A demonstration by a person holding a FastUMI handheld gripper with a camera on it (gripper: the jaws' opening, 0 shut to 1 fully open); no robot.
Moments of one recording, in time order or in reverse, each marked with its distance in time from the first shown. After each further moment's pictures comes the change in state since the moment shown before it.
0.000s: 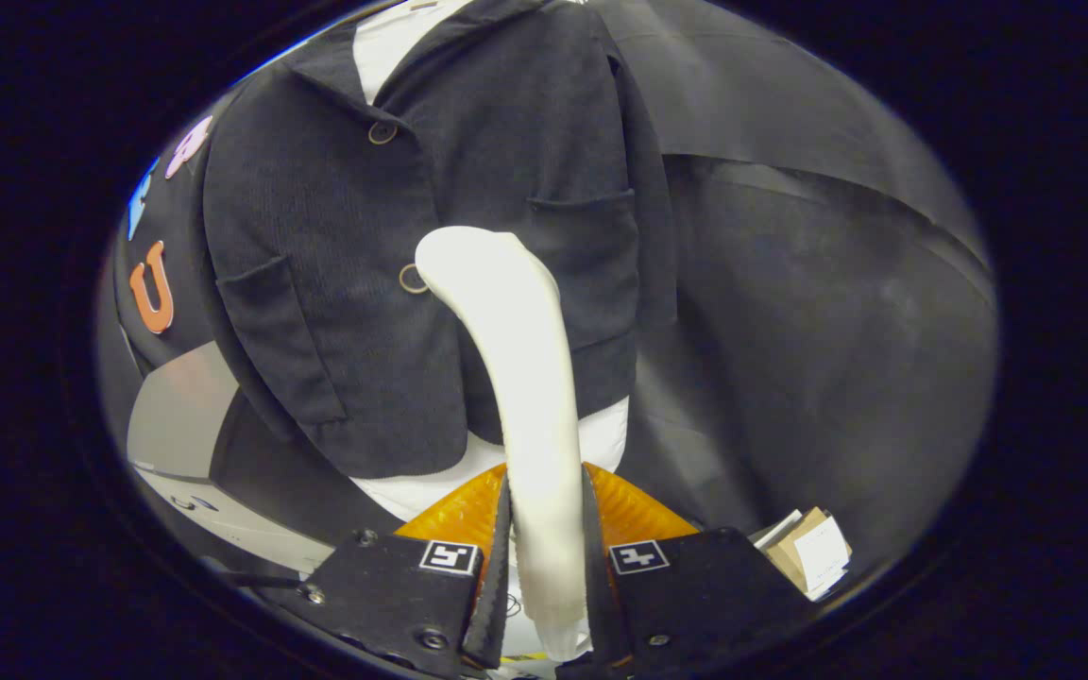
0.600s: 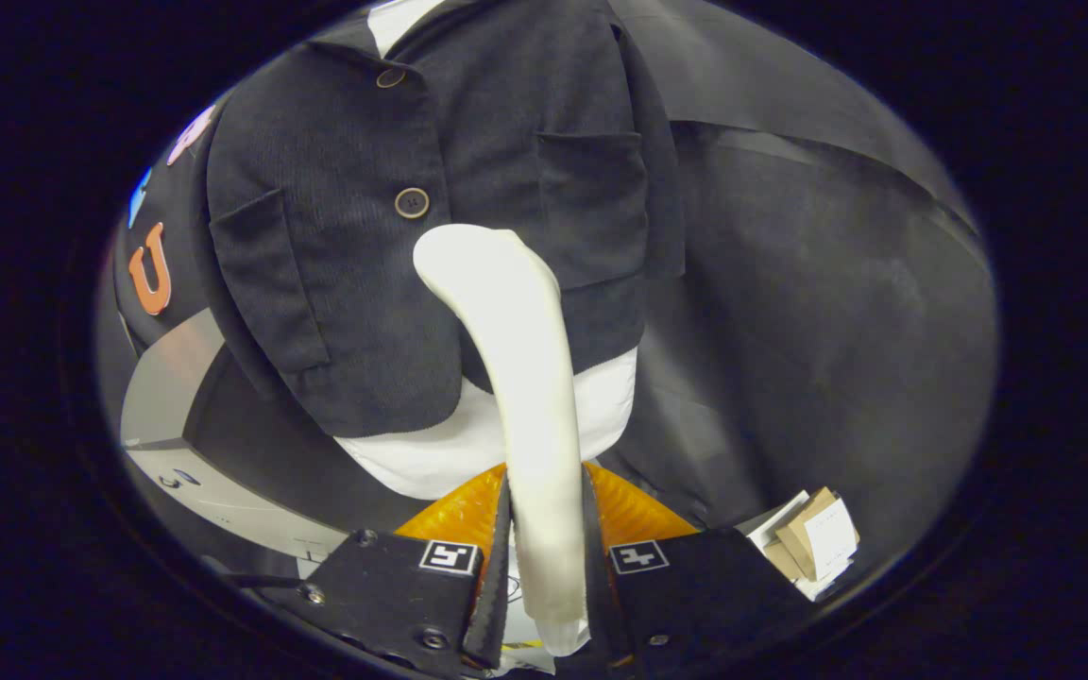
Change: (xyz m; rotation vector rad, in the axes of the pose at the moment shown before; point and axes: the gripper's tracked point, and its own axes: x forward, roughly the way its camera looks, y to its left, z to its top) arm 0.016 -0.001 -0.042 -0.001 0.075 0.008
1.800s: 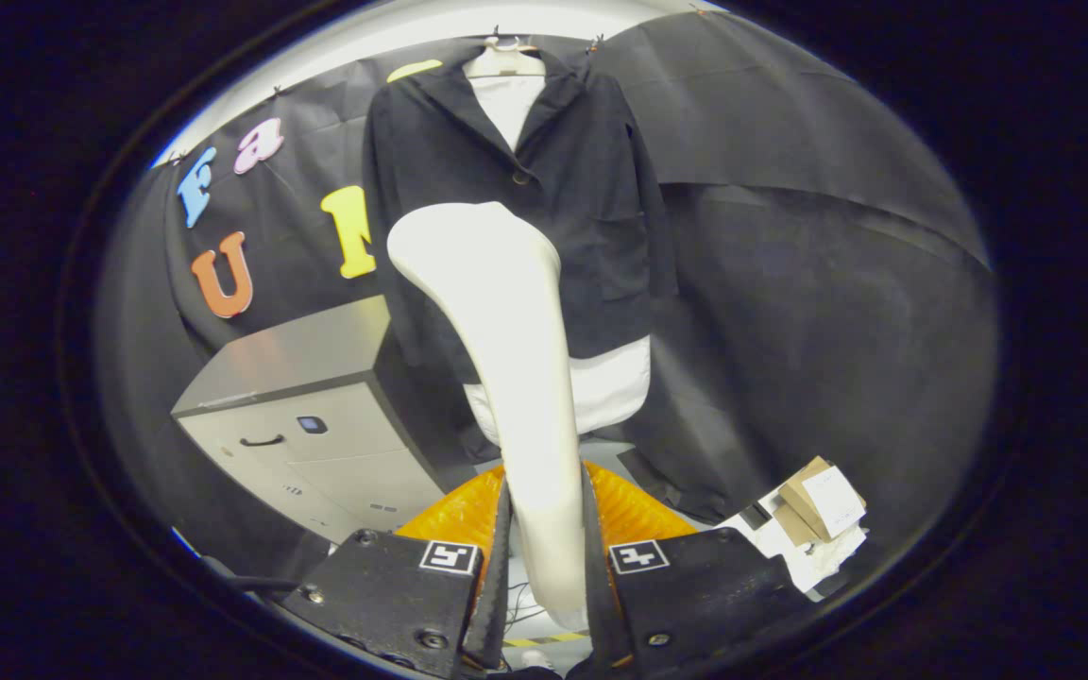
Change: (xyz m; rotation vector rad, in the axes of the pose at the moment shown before) arm -0.214 0.055 -0.101 -0.020 -0.173 0.102
